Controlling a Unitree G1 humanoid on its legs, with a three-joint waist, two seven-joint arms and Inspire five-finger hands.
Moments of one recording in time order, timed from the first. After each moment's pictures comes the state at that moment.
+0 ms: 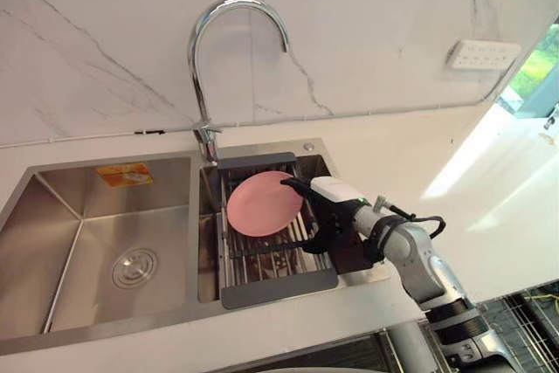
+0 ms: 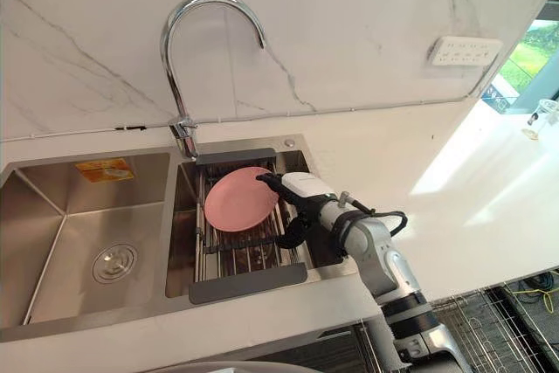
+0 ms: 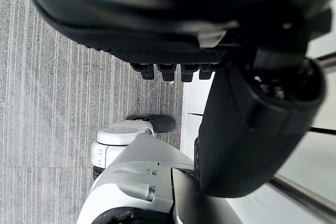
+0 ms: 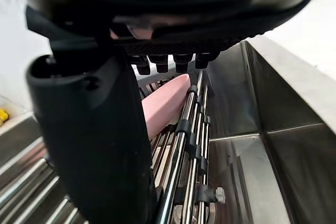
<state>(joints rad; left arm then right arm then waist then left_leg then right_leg) 0.25 0.20 0.21 0.98 -0.08 0.23 -0.14 -0.25 -0.36 0.27 0.06 -0.75 -0.15 0.46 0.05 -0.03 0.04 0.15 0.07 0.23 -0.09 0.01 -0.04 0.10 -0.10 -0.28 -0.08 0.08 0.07</state>
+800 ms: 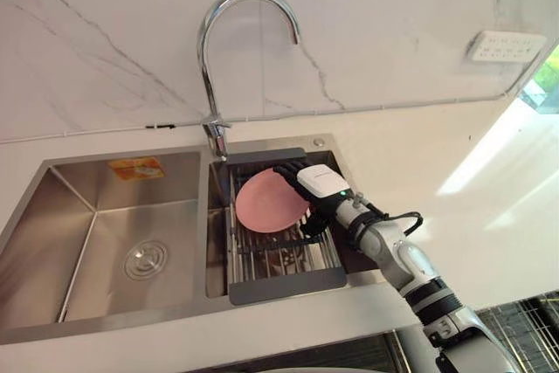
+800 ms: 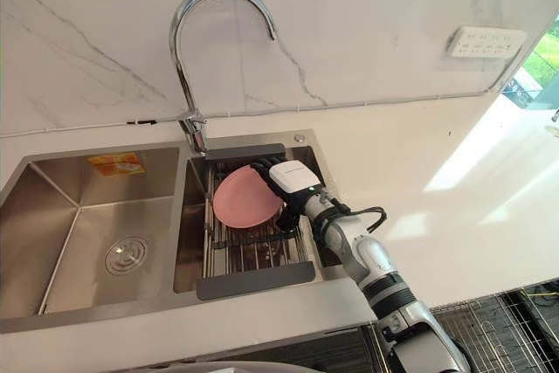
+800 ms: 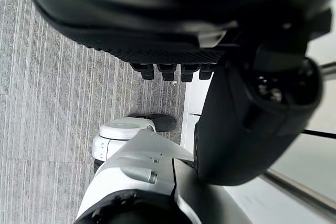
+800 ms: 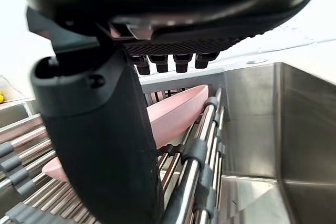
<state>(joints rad) 0.24 0.17 0.21 0.98 -0.08 0.22 -0.14 -0.35 -0.33 0.36 0.27 -0.96 -0.20 0.12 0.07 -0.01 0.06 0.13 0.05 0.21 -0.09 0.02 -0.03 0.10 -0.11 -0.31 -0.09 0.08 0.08</state>
